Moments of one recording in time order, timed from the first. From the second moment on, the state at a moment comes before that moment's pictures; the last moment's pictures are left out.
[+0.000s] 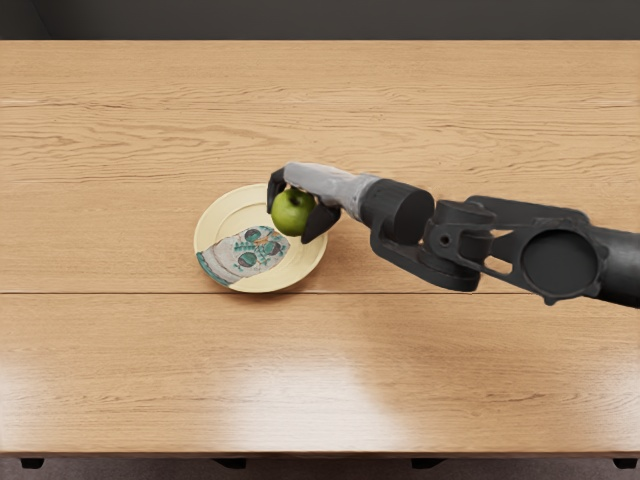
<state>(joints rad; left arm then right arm) -0.02 0.00 0.00 -0.22 0.01 0.02 0.05 1.19 -0.27 0.09 1.37 -1.10 -0.12 -0.34</state>
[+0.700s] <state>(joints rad) -0.02 0.00 0.00 -0.22 0.01 0.02 0.05 1.17 -0.19 0.13 1.31 -1.09 -0.12 -0.35</state>
